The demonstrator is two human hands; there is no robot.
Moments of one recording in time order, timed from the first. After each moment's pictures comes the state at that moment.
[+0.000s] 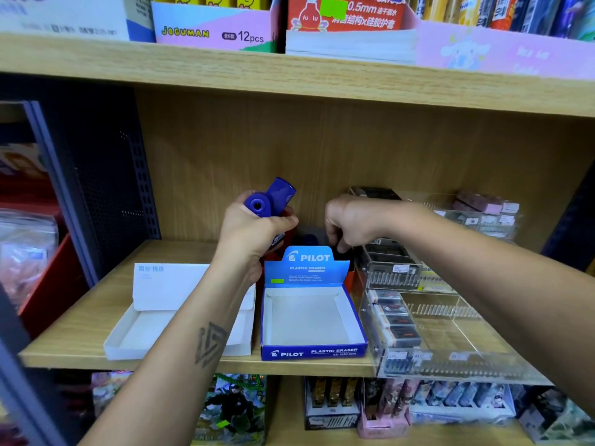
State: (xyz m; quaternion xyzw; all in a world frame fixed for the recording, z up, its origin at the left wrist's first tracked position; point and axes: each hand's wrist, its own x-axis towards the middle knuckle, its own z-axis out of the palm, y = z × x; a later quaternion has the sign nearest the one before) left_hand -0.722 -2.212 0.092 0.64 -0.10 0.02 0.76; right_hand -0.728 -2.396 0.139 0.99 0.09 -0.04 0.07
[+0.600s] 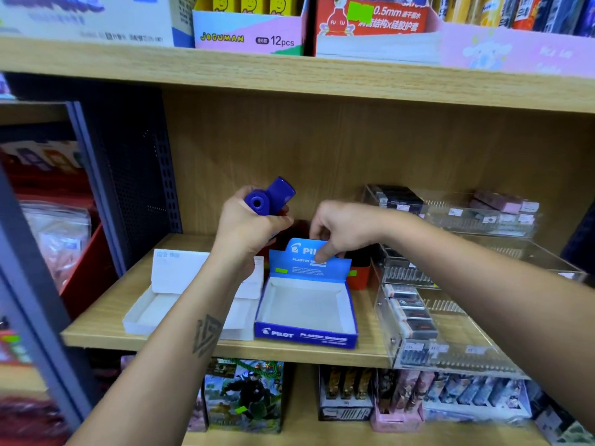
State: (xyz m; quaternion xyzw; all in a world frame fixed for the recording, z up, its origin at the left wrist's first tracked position) left_hand -0.717 -2.178 0.090 0.69 -0.12 0.07 0.71; right_hand -0.732 -2.356 0.128 0.99 0.12 -0.05 -0.07
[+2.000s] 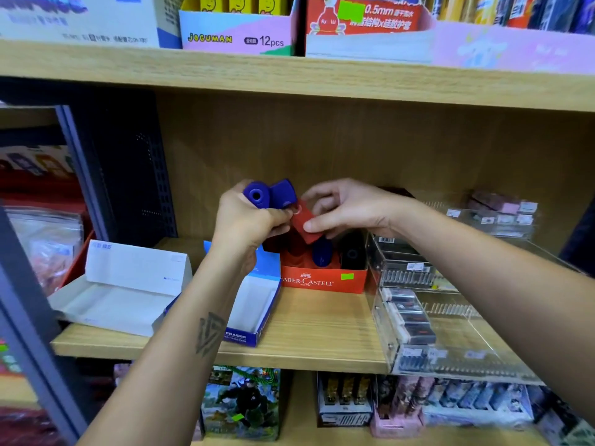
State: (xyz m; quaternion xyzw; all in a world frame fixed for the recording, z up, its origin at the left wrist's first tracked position) left_hand -0.717 -2.187 0.105 0.64 -0.12 0.04 0.76; right_hand -0.737 -2.377 0.142 0.88 0.10 -0.05 -0.46
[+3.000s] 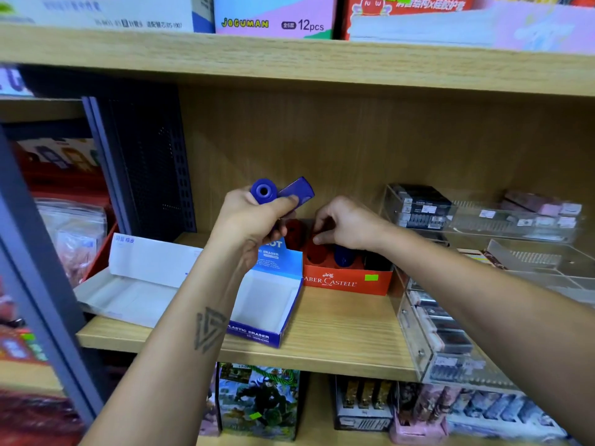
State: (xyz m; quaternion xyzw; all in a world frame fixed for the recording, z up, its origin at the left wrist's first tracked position) left_hand -0.694 -2.163 0.097 0.66 -0.10 0.01 0.74; right_hand -0.680 -2.358 0.089 0.98 0.09 0.09 -0.16
